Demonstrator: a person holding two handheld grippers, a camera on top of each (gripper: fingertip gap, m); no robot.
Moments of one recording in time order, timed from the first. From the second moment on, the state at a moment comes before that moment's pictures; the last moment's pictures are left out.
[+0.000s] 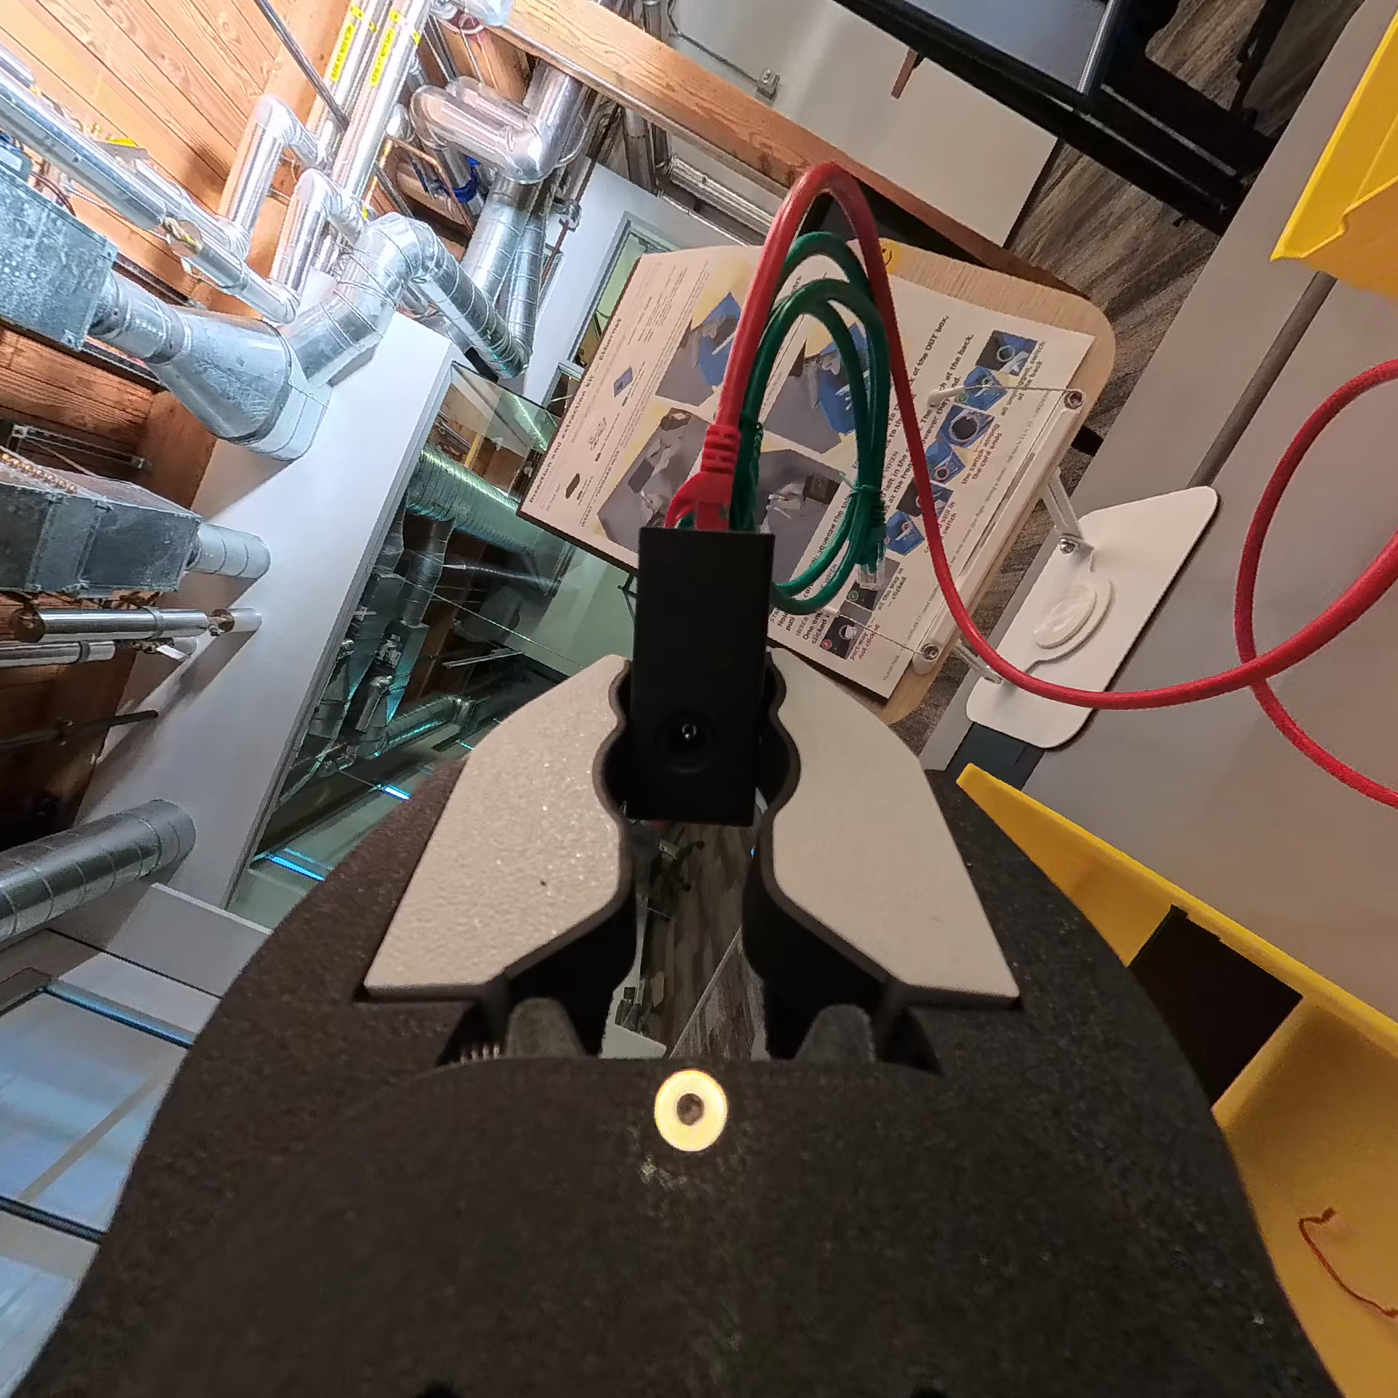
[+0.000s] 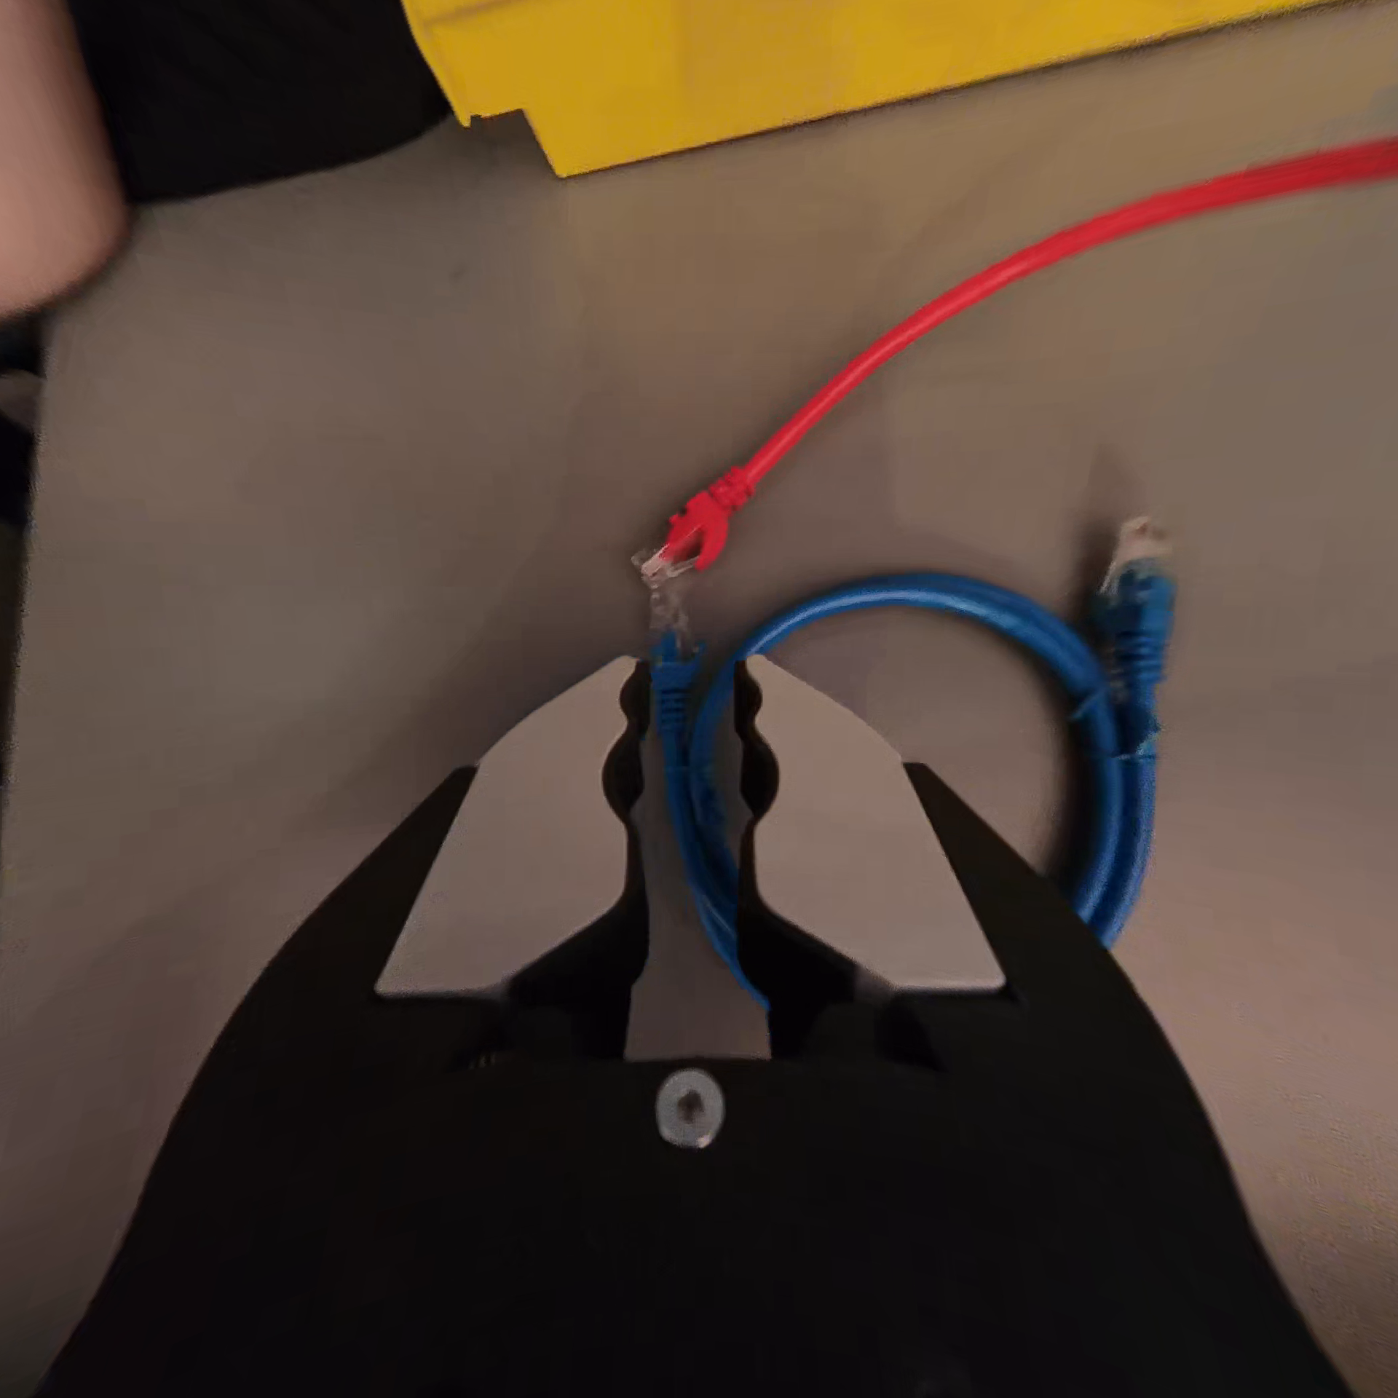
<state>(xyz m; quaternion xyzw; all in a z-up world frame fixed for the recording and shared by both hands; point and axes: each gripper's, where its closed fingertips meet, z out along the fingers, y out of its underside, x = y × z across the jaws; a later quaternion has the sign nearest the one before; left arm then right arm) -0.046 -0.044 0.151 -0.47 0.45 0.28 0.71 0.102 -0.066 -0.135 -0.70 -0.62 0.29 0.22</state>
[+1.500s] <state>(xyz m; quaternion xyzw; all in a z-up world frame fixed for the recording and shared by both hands) -0.055 -0.027 0.142 -0.50 0.43 0.32 0.68 0.112 -0.038 -0.097 -0.55 -0.73 0.01 0.41</state>
